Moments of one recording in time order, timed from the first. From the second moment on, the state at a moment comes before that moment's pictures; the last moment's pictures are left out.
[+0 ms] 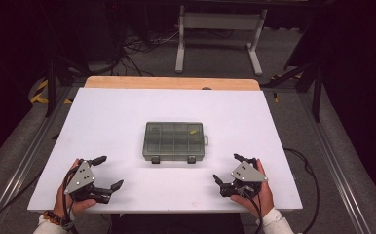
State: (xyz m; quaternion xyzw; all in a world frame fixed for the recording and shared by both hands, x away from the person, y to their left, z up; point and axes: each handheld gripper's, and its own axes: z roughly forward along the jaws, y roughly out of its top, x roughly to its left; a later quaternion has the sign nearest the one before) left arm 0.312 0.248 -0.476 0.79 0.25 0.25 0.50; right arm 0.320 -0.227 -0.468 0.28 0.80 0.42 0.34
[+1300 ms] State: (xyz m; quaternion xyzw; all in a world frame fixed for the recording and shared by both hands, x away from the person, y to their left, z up) left arm 0.318 0.253 -0.478 0.80 0.26 0.26 0.48; right arm 0.320 -0.226 -0.466 0.28 0.79 0.41 0.35
